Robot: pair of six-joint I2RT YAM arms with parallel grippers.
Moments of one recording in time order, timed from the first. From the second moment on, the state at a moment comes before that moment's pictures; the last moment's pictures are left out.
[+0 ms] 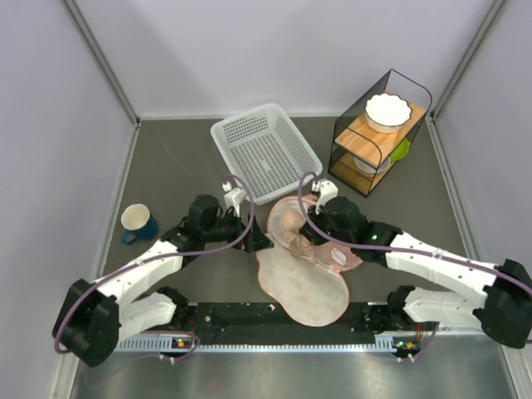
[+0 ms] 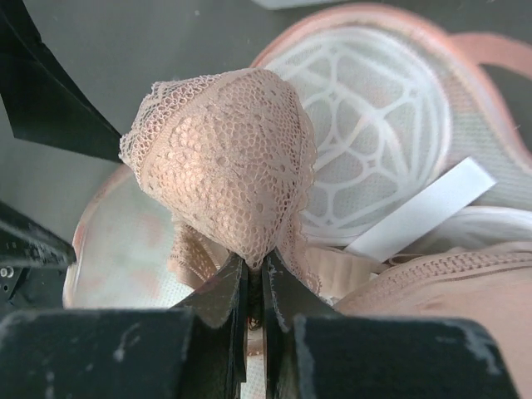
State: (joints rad) left arm -0.55 1.10 0.50 0.03 0.63 -0.50; right arm 0.89 1.13 0.68 -0.16 0.07 0.47
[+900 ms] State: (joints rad) left arm -0.17 0.71 0.53 -0.19 0.41 -0.67; right arm 0.81 1.51 1.71 -0.09 0.12 0.09
